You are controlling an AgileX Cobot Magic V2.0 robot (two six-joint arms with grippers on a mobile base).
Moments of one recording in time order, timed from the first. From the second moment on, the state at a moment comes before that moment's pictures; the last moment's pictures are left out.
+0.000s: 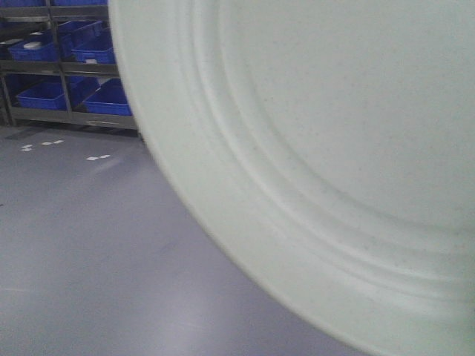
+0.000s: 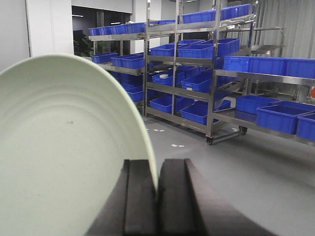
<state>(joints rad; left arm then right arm) -0.09 0.00 0.01 -0.03 0.03 -0.11 0.56 0.14 -0.19 -0.83 -0.08 0.85</state>
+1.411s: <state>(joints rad) -0.09 0.00 0.01 -0.03 0.03 -0.11 0.56 0.14 -0.19 -0.83 -0.08 0.85</state>
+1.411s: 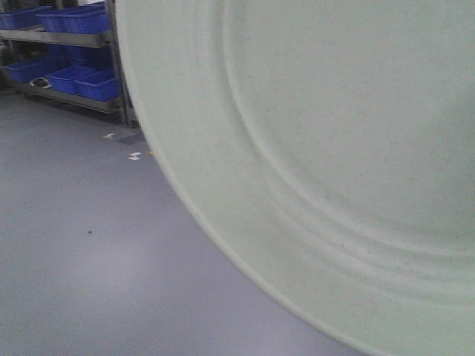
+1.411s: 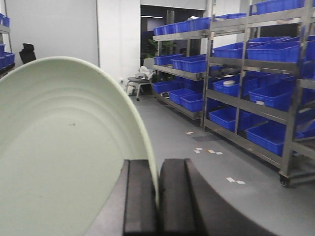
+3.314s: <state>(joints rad) -0.09 0.00 0.01 -0.03 0.03 -0.11 0.56 0.14 -0.19 -0.83 -0.08 0.85</state>
